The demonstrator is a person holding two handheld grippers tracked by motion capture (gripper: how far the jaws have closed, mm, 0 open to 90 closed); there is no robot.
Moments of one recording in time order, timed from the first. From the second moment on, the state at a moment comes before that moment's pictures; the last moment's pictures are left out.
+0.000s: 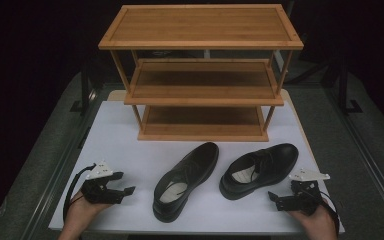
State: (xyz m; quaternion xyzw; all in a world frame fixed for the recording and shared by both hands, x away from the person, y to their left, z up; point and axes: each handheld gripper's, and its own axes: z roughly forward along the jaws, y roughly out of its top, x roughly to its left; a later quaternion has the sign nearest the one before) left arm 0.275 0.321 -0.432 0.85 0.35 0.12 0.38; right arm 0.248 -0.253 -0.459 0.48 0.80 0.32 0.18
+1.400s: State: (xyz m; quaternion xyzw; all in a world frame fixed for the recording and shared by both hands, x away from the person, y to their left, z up) left arm 0.310 0.191 -0.355 0.87 0.21 0.05 0.44; right arm 0.248 -0.254 -0.459 0.48 0.80 0.32 0.18
